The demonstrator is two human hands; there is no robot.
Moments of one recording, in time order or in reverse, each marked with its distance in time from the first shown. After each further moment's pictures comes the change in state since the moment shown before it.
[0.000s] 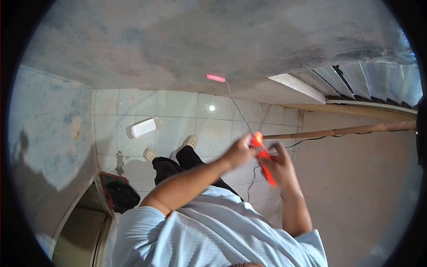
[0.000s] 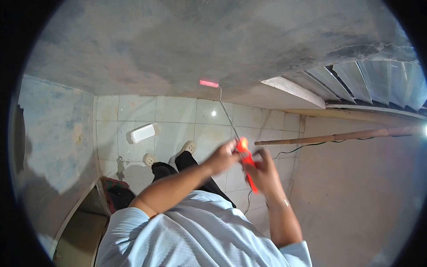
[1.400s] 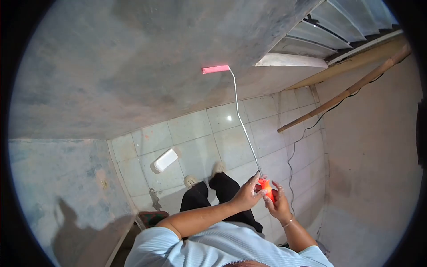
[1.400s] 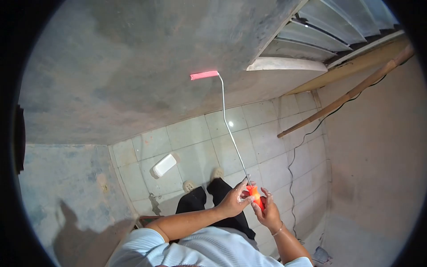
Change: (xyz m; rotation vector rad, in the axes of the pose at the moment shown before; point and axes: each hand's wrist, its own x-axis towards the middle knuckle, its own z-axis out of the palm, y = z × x) left_hand -0.093 -0.112 0.017 0.259 -0.145 0.072; right_hand -0.045 0.245 0.057 0.041 0.108 -0.192
